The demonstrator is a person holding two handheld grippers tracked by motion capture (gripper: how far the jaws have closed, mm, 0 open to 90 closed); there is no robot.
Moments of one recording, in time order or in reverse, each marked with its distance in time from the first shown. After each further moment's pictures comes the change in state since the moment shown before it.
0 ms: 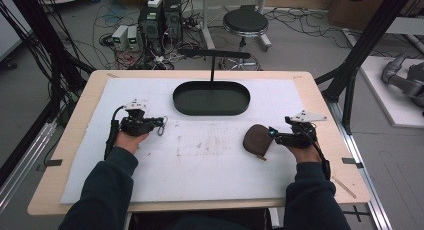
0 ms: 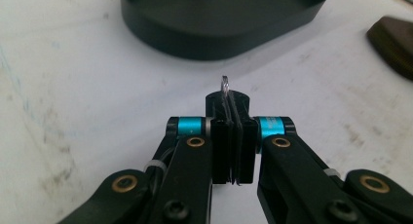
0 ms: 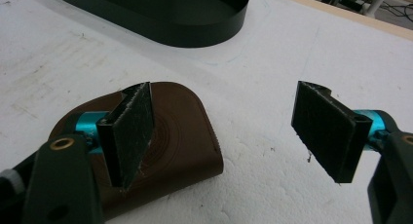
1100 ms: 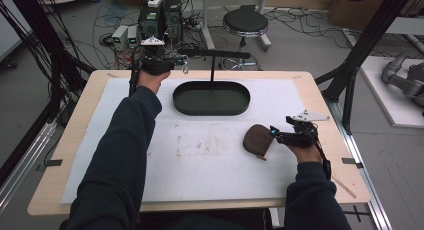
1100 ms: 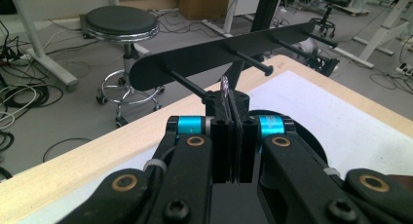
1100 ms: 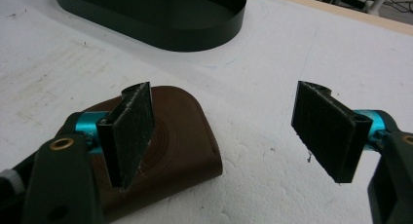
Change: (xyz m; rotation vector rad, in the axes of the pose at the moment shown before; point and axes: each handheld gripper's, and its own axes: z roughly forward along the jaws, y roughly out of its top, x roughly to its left) left arm 0.016 0.168 0.050 -0.193 -0.021 0.066; right arm -0.004 -0.001 -0.001 -0.017 0.016 0.038
